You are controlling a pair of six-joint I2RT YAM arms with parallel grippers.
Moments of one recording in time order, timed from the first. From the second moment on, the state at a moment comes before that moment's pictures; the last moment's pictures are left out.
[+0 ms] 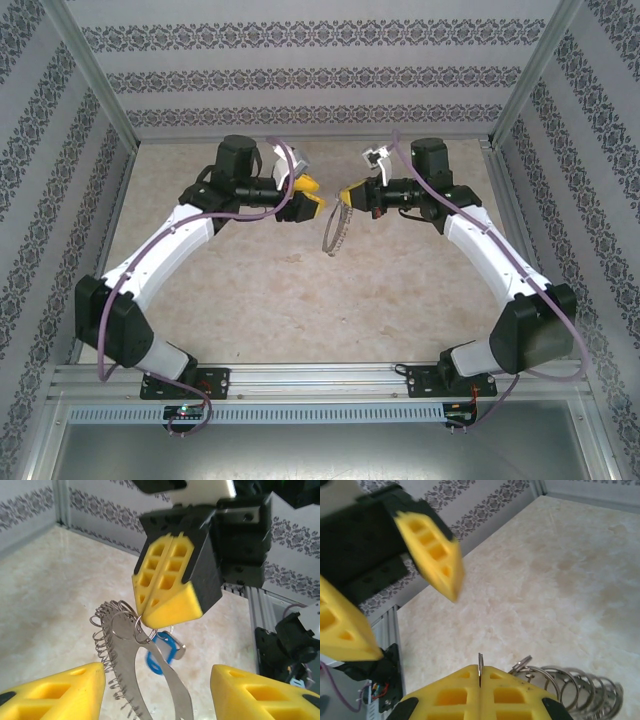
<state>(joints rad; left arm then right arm) -0.42 1.52 1.37 -0.35 0.87 0.14 0.28 1.44 1.24 -0.38 -0.97 0.05</state>
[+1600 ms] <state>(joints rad) -0.40 1.70 1.51 -0.42 1.09 0.10 0.31 1.48 1.28 -0.37 -1.04 0.06</state>
